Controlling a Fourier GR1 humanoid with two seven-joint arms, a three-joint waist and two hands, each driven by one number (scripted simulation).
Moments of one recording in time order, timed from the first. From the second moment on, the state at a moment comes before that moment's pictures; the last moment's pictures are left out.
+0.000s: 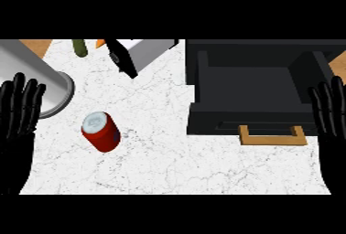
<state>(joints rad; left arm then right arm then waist) 0.02 0.15 0.02 -2.10 -0.02 -0.02 -0.03 0.03 -0.07 -0.02 -2.10 0.00 0.03 -0.03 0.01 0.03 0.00</state>
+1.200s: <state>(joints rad) -0.13 0.49 0.30 -1.90 0.66 -0.33 0.63 0.26 -0.10 -0.23 -2.14 -0.15 0.08 0.13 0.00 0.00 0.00</state>
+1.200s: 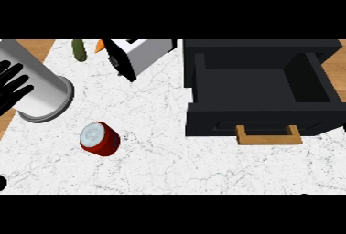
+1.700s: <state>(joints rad) -0.15 0.50 0.38 -1.88 0.77 -0.27 0.74 0.35 -0.11 -0.33 -2.11 -0.23 0.19 0.05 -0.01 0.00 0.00</state>
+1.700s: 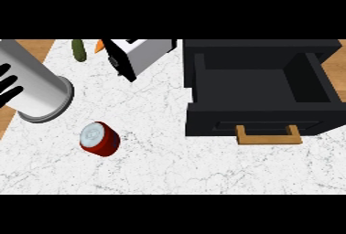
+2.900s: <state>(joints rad) -0.23 0.31 0.22 -1.66 0.59 -0.19 0.67 0.42 -0.11 -0.54 -2.15 -0.40 0.36 0.10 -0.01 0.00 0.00</state>
